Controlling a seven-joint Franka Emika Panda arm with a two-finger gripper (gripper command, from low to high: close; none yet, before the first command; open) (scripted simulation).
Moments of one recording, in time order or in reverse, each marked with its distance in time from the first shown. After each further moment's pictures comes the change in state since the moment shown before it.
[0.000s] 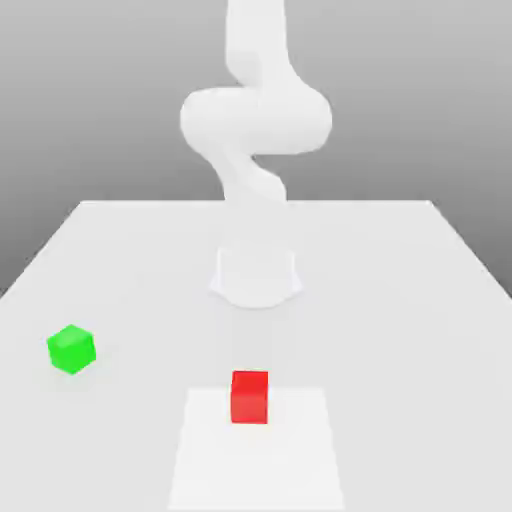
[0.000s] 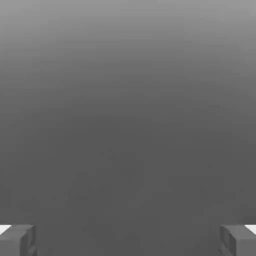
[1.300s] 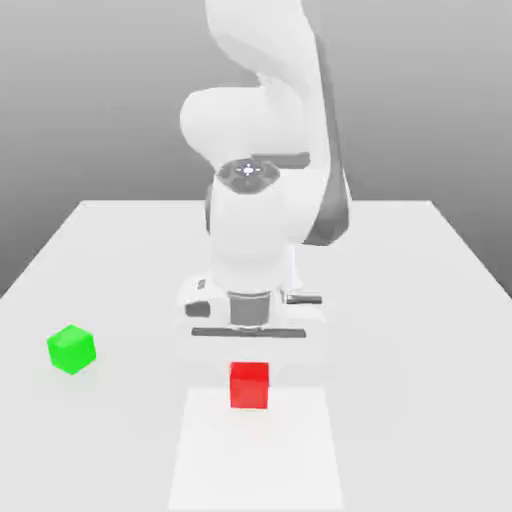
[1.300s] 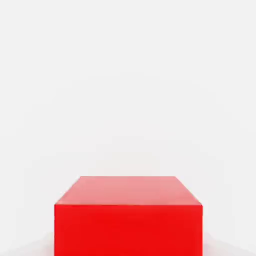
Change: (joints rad) arm -0.016 0.695 -0.006 -0.528 -0.002 0.502 -0.004
